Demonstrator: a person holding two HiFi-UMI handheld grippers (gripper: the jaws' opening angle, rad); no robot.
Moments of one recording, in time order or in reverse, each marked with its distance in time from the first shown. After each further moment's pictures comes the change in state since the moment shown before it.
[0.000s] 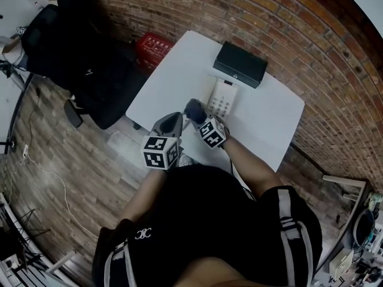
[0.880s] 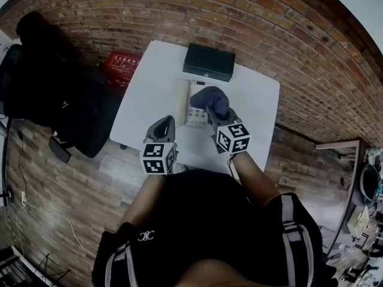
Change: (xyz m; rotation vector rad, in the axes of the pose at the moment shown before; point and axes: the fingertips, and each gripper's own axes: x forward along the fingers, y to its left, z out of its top) left arm 0.027 -0.019 0.008 0.133 0.008 -0.128; right arm -0.179 -0.100 0.038 0.578 -0.375 -0.443
